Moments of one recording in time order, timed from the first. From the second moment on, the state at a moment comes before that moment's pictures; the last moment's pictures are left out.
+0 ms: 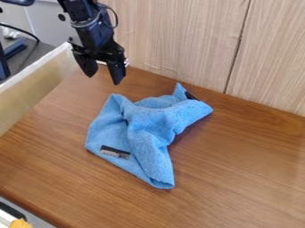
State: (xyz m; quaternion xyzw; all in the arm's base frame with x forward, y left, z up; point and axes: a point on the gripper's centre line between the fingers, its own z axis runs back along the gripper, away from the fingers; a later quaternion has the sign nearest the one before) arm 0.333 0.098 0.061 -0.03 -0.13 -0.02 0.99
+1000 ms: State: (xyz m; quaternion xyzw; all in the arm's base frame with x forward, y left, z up) arm 0.290 0.036 0.013 -0.03 -0.08 -0.12 0.99
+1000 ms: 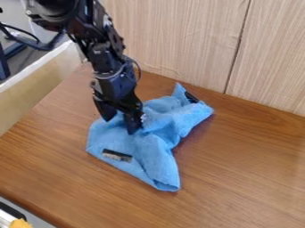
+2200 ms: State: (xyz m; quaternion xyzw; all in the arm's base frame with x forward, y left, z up) arm 0.309 0.015 -0.008 -0.03 -0.06 -0.15 0.99
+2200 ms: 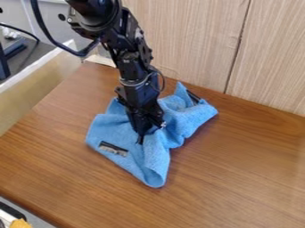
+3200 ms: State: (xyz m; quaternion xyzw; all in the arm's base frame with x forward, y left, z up) arm 0.318 -0.052 0.060 -0.05 -0.12 -0.18 0.98
